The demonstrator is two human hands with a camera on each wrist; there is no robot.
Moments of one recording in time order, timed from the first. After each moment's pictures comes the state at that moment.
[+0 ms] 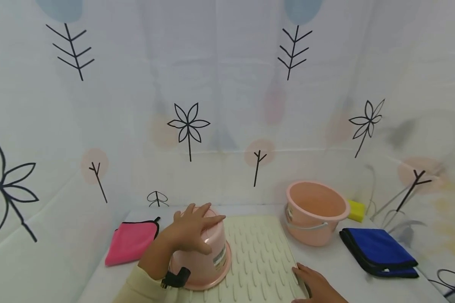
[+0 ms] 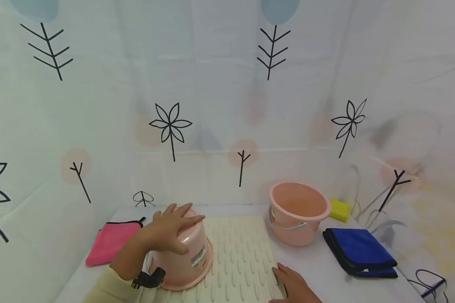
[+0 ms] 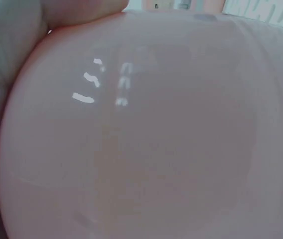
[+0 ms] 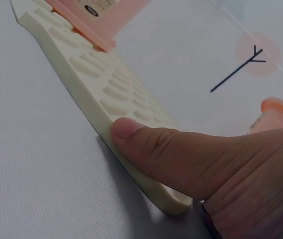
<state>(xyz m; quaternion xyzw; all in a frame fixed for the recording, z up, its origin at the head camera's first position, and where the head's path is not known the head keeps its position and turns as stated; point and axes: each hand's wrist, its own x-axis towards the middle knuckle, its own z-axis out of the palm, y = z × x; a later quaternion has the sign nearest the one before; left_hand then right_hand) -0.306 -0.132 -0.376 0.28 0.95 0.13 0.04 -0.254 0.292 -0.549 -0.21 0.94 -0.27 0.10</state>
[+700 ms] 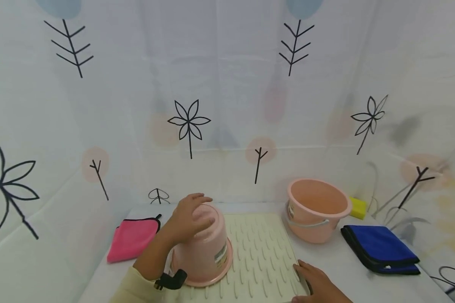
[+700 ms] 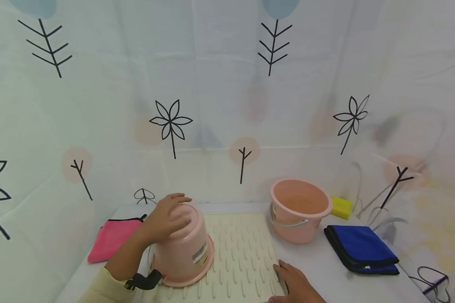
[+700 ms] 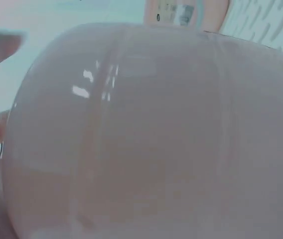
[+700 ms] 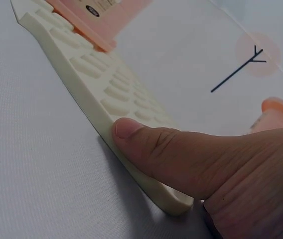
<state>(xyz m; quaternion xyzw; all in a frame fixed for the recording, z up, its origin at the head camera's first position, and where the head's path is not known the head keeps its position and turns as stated) -0.311 -0.143 -0.389 0.21 0.91 0.36 -0.07 -0.255 0.291 -0.557 -0.14 0.94 -0.29 0.13</state>
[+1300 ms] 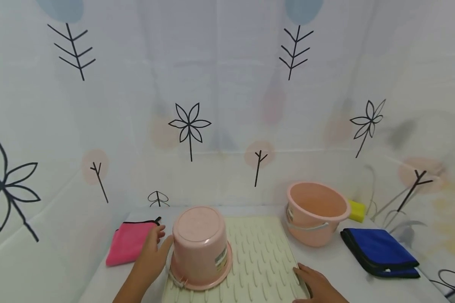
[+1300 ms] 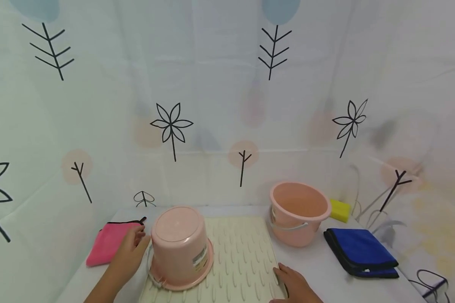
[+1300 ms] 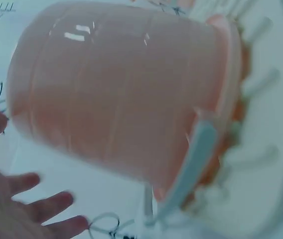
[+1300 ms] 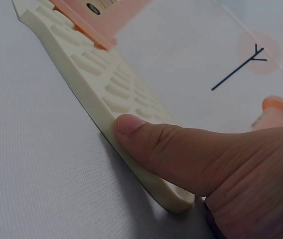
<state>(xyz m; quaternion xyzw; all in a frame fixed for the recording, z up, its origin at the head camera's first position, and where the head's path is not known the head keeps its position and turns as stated) -0.262 -0.206 -0.448 0.00 0.89 0.46 -0.05 -0.255 0.291 -0.550 -0.20 0.94 -0.27 0.11</state>
